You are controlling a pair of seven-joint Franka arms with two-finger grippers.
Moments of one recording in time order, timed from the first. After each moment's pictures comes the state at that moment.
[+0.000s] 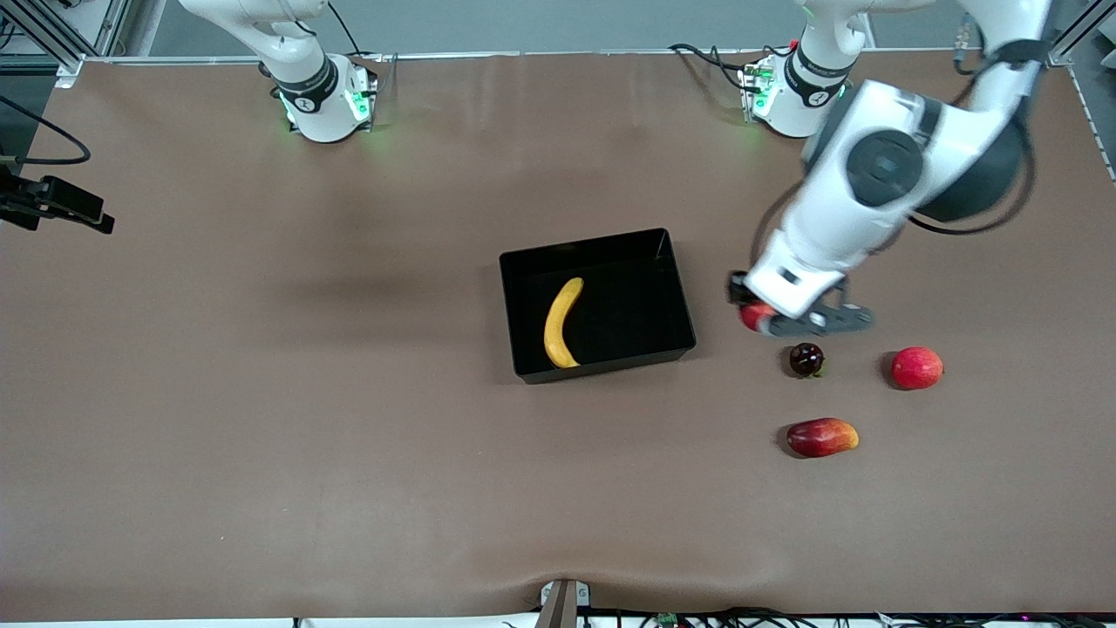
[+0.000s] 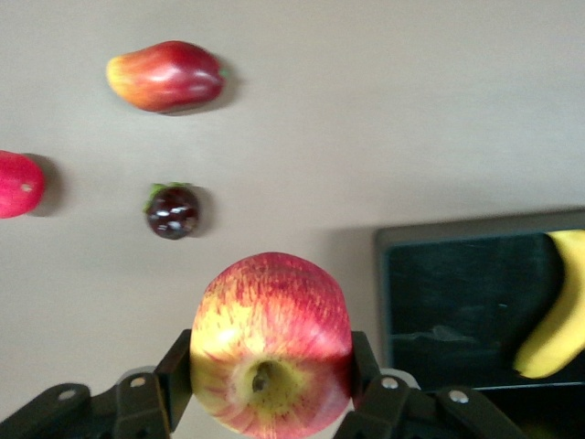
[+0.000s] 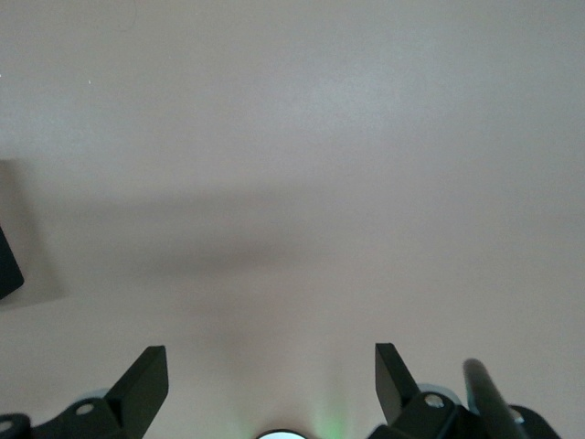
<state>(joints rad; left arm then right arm) 0.04 0.24 -0.42 -1.74 0.11 1.90 -0.47 -0.04 0.01 -0.07 -1.56 0.00 1.47 -0.04</state>
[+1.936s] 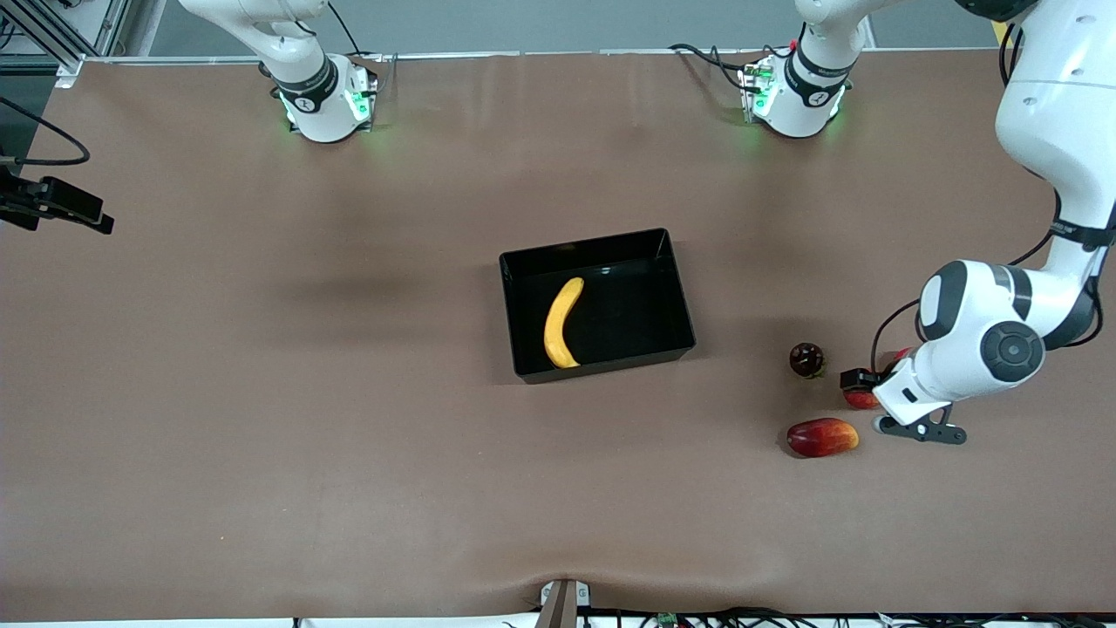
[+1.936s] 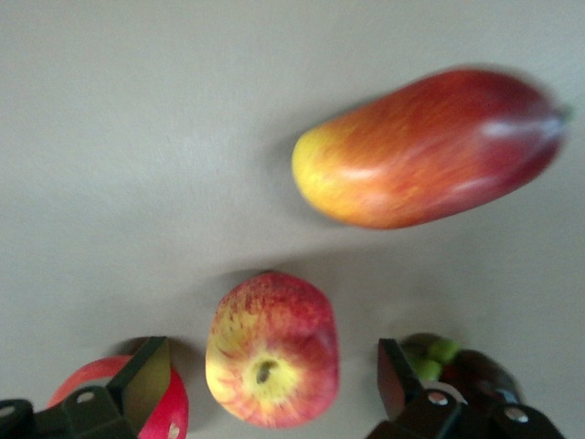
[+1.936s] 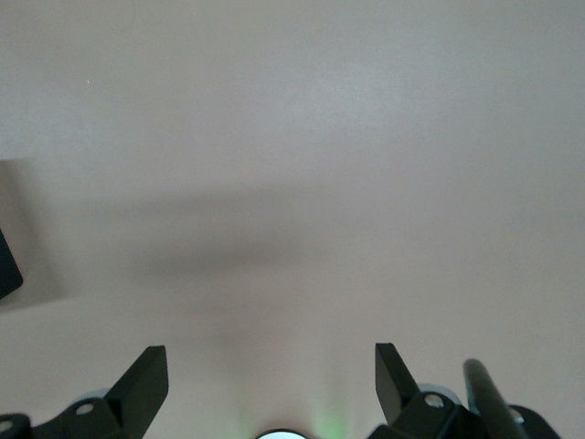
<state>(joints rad) 0.38 0.61 -0.45 -1.69 0.37 2.19 -0.04 -0.04 0.01 -0.07 -1.56 0.00 1.47 -0.04</state>
